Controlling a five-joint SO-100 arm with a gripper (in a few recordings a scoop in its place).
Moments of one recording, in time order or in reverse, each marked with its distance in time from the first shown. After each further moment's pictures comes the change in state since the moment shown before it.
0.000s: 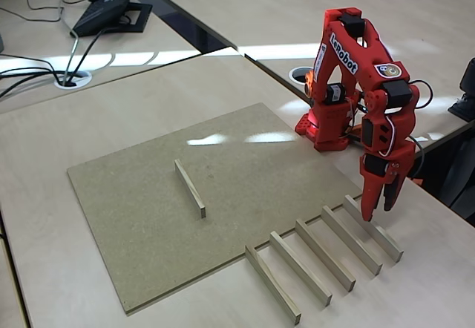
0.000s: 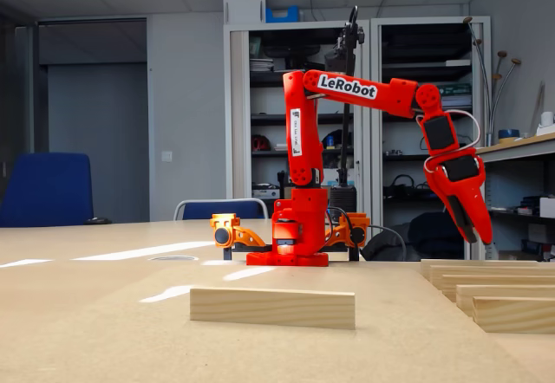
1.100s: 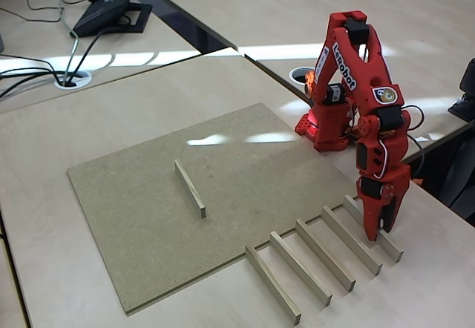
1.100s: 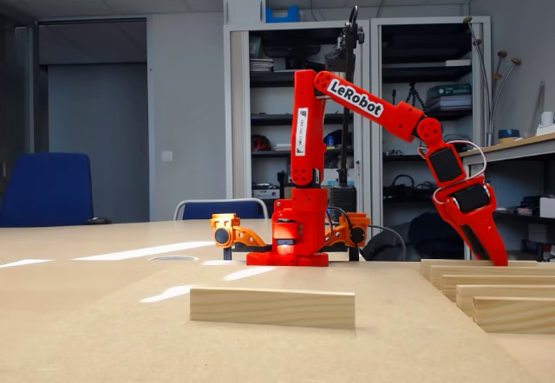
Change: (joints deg) arm 0.5 -7.2 7.8 -20.8 0.0
